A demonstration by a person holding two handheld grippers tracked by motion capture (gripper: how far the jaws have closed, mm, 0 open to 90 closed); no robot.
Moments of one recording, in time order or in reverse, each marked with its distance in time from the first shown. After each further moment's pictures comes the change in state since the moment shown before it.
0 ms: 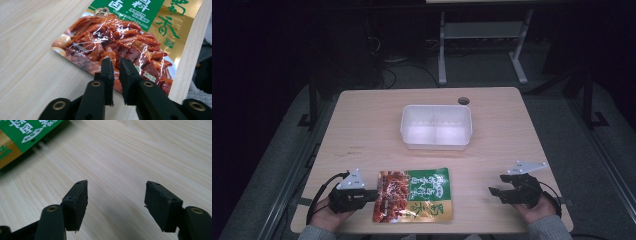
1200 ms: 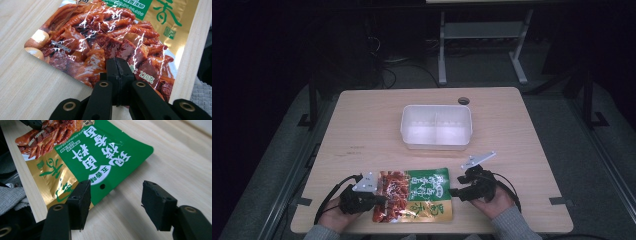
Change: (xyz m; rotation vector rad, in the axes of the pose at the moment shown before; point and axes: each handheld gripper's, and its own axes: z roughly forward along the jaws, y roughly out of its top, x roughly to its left) left arm -0.008 0.007 0.025 0.107 -0.024 0.055; right arm 0.072 0.071 0.052 0.095 0.211 -0.038
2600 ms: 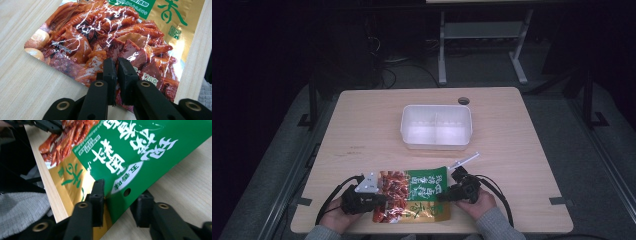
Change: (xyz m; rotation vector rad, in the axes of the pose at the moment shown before) left arm -0.001 0.000 0.003 0.000 0.025 0.006; right arm 0.004 0.004 0.045 0.065 0.211 0.159
